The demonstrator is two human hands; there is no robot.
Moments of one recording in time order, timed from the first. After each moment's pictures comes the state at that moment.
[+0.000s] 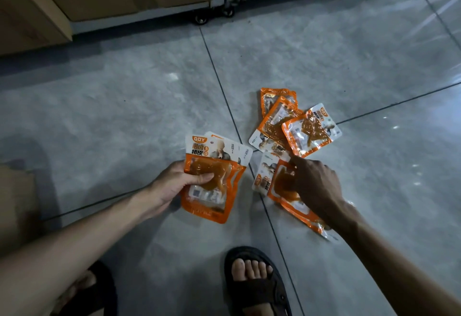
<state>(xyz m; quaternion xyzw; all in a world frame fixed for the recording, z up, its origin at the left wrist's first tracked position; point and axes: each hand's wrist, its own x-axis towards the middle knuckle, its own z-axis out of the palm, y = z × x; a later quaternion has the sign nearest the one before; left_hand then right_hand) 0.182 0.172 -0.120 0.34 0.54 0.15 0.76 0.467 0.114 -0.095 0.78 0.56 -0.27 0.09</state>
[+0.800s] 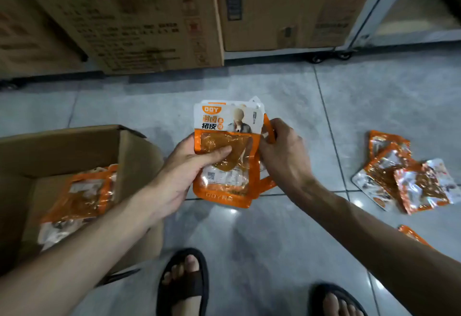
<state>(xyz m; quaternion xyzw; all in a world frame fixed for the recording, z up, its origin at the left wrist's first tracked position) 0.011 0.178 -0.001 0.30 0.60 0.38 0.63 0.183 0.212 -0.006 0.68 0.56 -0.39 -0.25</state>
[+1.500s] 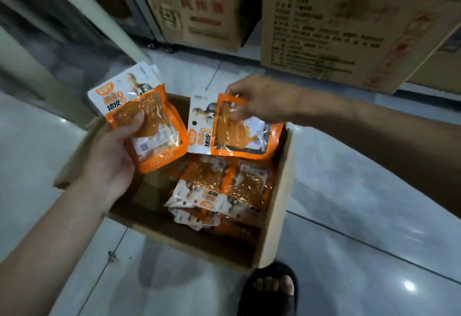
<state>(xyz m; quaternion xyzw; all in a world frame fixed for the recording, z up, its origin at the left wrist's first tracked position) -0.291 0.056 0.041 0.06 0.61 0.68 0.40 -0.117 0.258 0.071 0.23 0.90 -0.38 0.03</state>
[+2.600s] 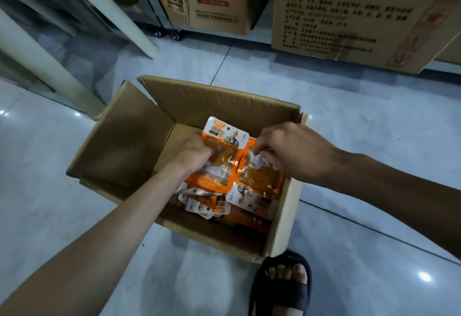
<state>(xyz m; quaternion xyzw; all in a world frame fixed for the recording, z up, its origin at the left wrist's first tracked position) -0.255 0.098 -0.044 0.24 0.86 0.19 0.40 -0.060 0.209 -0.008 0.19 0.95 -0.24 0.01</state>
